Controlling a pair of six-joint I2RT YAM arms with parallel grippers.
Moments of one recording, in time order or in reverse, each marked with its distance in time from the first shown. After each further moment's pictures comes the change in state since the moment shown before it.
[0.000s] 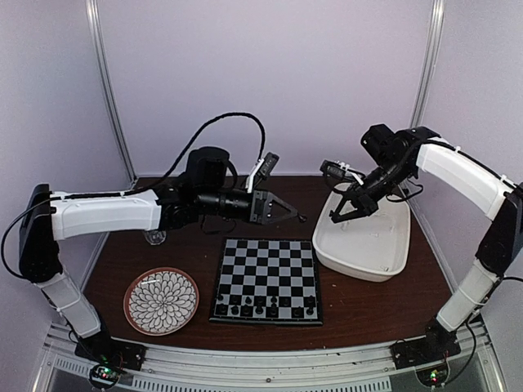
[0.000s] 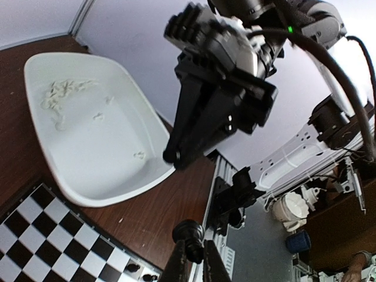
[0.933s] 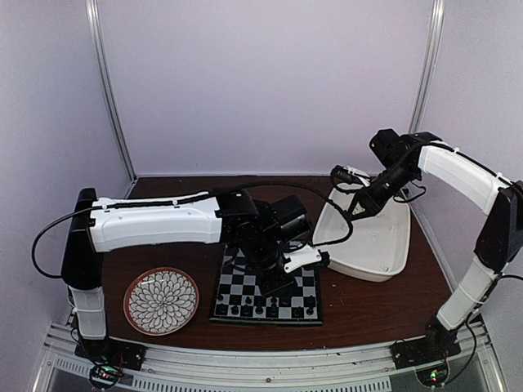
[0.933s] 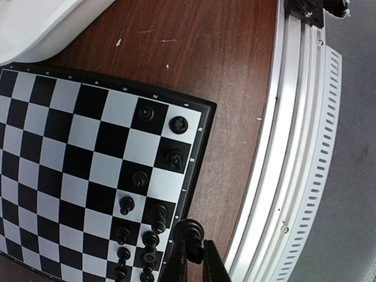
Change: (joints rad) left arm -0.326 0.293 0.525 -1.230 -0.418 0.692; right arm -0.127 0.023 -0.068 0.063 0.201 0.053
